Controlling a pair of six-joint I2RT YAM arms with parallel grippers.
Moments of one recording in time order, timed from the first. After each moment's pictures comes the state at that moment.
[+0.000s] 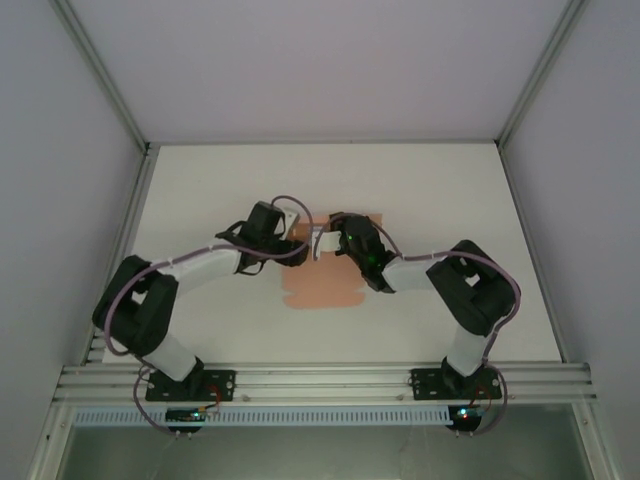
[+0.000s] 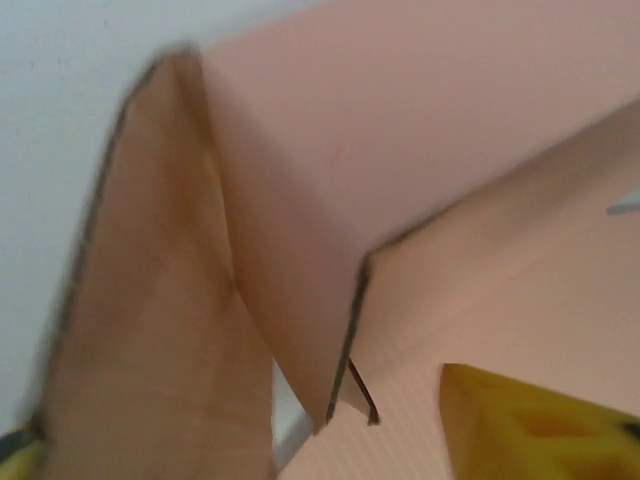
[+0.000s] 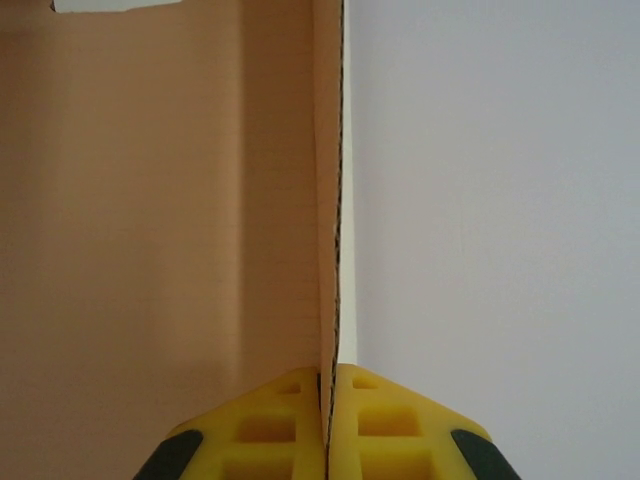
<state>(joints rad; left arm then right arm) -0.57 1.54 0.88 -0.19 0.07 -0.18 0.70 1.76 0.76 0.72 0.23 -1.33</state>
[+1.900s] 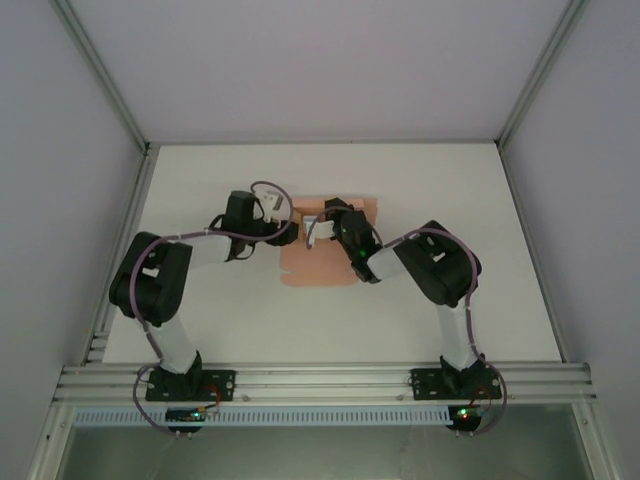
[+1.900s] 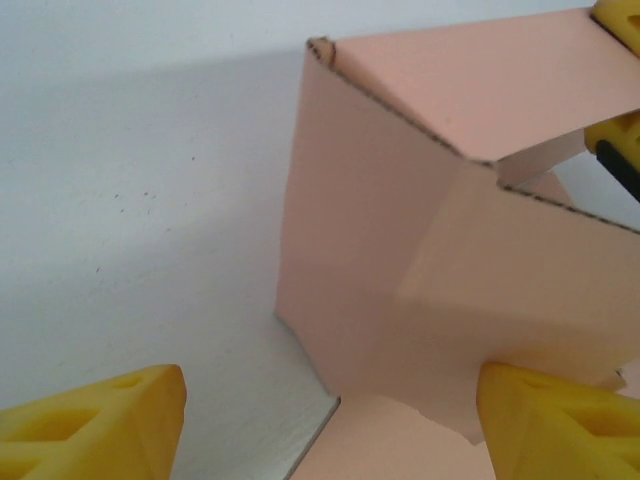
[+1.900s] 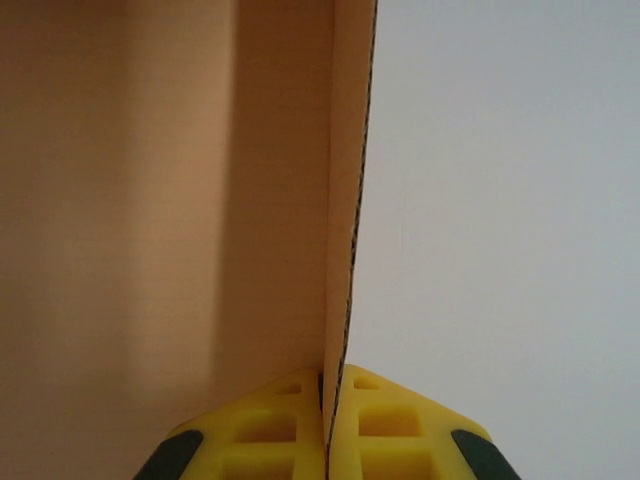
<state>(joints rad) -0.36 1.77 0.88 0.22 0.38 -0.16 0.66 2.04 0.90 1.01 0.27 -1.50</state>
